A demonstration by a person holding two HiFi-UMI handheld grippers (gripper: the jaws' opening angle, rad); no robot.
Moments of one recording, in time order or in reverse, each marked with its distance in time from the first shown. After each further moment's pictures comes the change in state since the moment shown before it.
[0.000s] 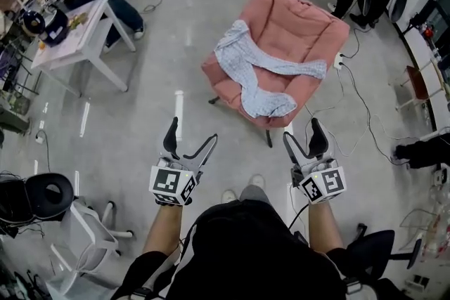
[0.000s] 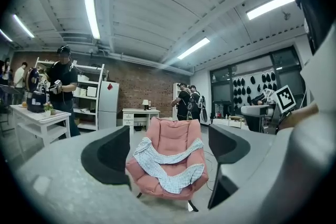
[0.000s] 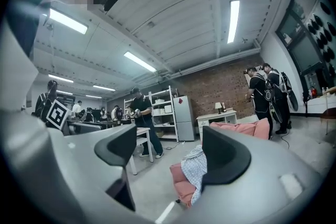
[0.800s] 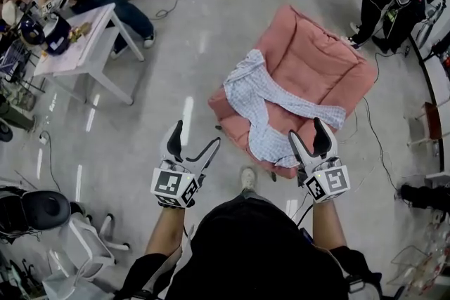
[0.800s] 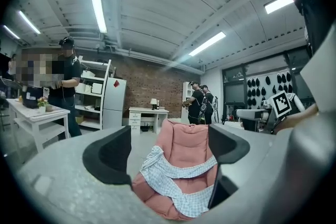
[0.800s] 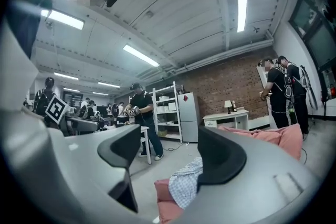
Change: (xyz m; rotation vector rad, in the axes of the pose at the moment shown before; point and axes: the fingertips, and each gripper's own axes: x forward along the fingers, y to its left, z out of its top) left arm 0.202 0.106 0.010 -0.039 0.006 0.086; right arm 0.233 -0.127 -0.009 -0.028 0.028 0.113
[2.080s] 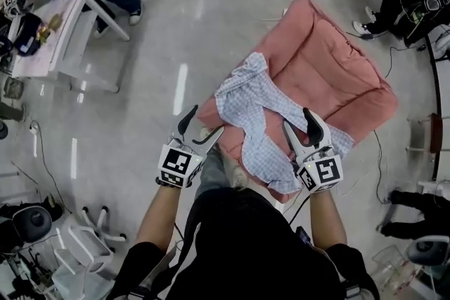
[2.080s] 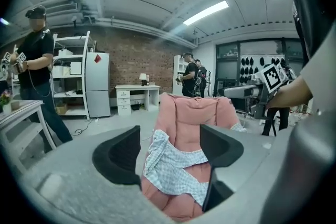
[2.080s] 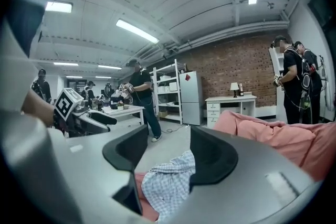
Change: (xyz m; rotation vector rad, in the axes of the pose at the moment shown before) left arm 0.247 0.086 -0.099 0.059 0.292 -0.153; right arm 0.214 -0.121 -0.091 -0.038 0.218 0.056
